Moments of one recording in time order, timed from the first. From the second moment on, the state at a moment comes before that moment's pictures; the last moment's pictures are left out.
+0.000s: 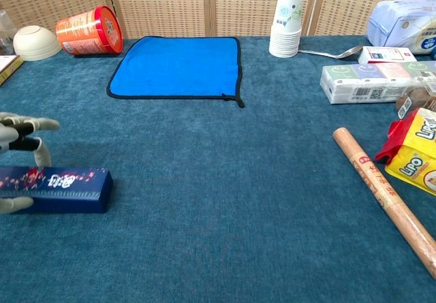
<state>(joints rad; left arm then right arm) -0.36 -1.32 0.01 -1.86 1.16 1.12 0.79 -0.23 -1.14 0.10 -1.34 -1.59 1.97 0.57</state>
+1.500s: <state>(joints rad) -0.57 -1.46 -0.08 -1.65 1.13 1.07 0.64 -0.23 -1.13 0.11 -1.41 -1.59 1.94 0.49</state>
